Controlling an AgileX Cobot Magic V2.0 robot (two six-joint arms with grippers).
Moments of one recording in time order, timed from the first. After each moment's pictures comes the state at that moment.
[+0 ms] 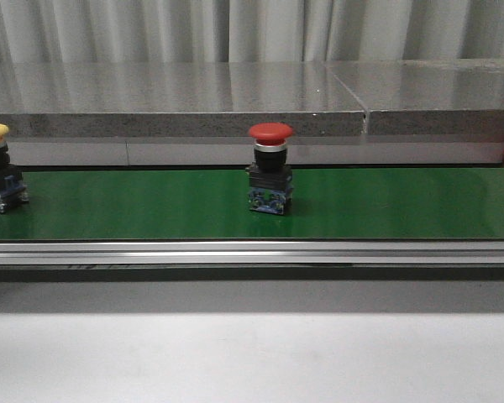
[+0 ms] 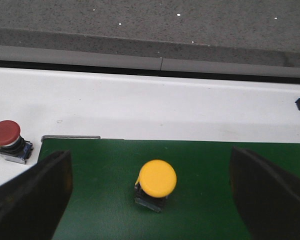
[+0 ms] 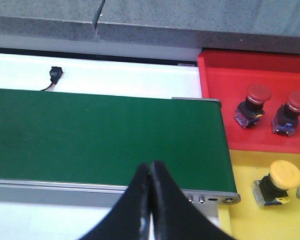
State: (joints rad) left arm -0.16 1.05 -0.96 0.00 0.55 -0.14; right arm -0.21 0.50 -0.54 0.28 0.57 -0.30
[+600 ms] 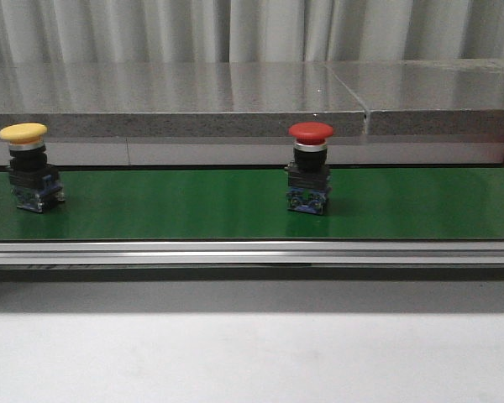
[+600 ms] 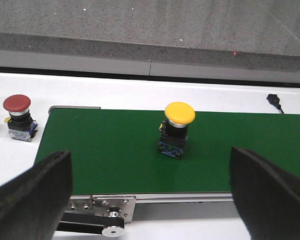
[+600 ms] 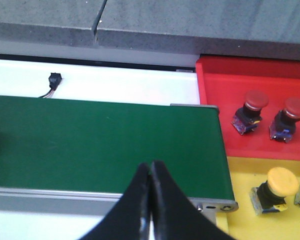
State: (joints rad) left arm -0.18 0.45 -0.48 0.00 0.44 -0.14; right arm -0.21 0.50 -0.54 0.28 0.53 -0.30
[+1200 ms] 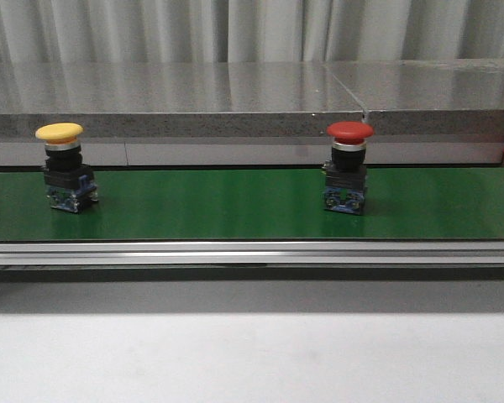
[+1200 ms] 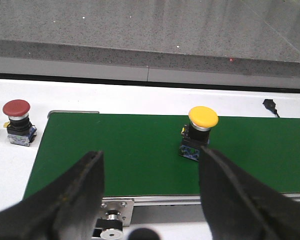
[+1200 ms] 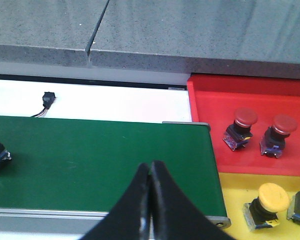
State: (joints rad) left arm -0.18 0.41 -0.47 0.00 0.44 -0.14; right arm -0.21 0.50 -0.54 0.28 0.48 -0.30
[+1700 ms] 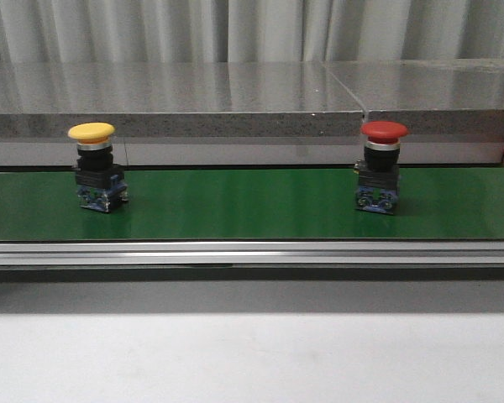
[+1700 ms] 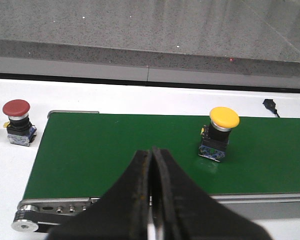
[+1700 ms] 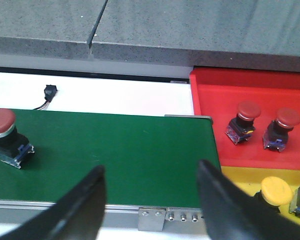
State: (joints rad) left arm -0.18 0.41 -0.47 0.00 0.44 -0.14; right arm -0.21 0.50 -0.54 0.28 0.51 -0.30
